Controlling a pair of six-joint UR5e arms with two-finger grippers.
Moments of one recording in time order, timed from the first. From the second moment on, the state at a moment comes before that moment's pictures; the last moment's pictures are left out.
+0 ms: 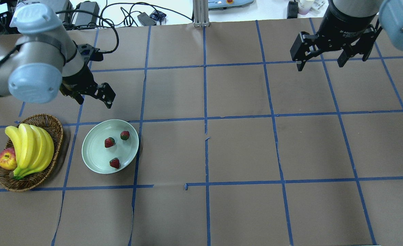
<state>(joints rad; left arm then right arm) -1.44 -1.74 -1.70 -1.35 1.62 0.31 1.53 -1.56 1.53 -1.58 -1.62 -0.06</state>
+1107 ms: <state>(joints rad) -1.54 -1.55 -1.56 -1.48 1.65 0.22 1.54 -1.56 1.52 -1.53 -1.59 -0.02</state>
